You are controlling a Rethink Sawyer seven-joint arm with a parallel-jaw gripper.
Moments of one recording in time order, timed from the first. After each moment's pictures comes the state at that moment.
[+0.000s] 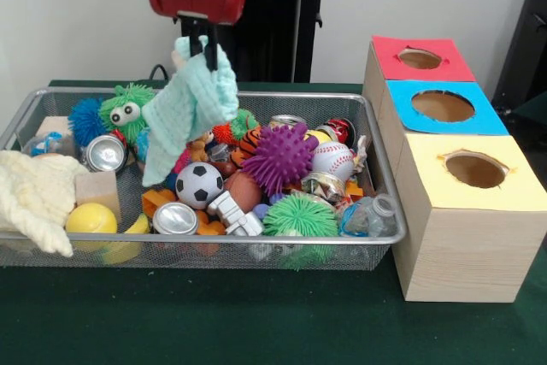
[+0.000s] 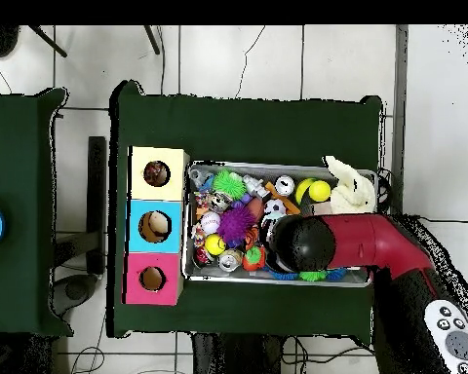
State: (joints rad) arm -0.74 -0.86 0.50 1.83 -0.51 0.80 2.03
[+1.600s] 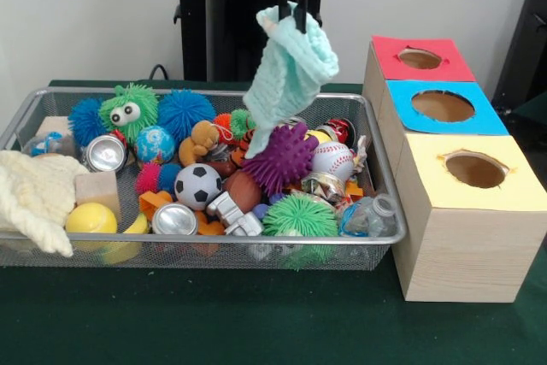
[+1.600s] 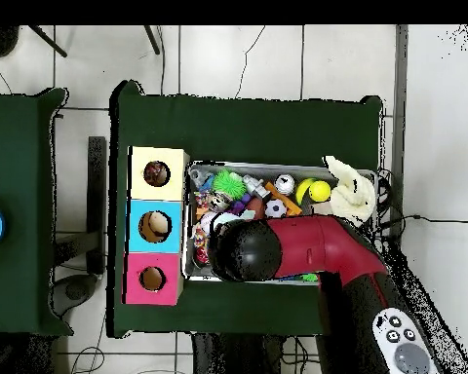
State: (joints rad) arm -0.60 -0.97 0.50 1.91 -0.34 0.80 2.03
